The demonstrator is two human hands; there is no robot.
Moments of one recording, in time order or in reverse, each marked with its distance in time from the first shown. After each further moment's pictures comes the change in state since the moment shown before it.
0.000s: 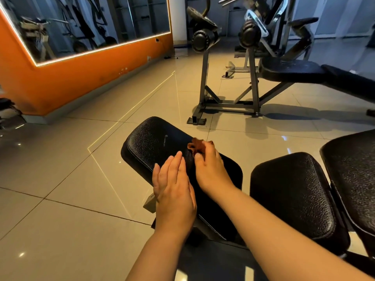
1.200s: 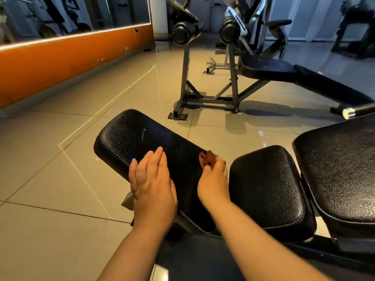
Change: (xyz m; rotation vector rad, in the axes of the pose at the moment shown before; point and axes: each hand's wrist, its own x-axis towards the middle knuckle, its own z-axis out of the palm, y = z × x) left_hand 0.003 0.002 0.001 0.110 -0.036 0.007; right_hand -0.026 0.049 -0.014 0.049 0.290 0.331
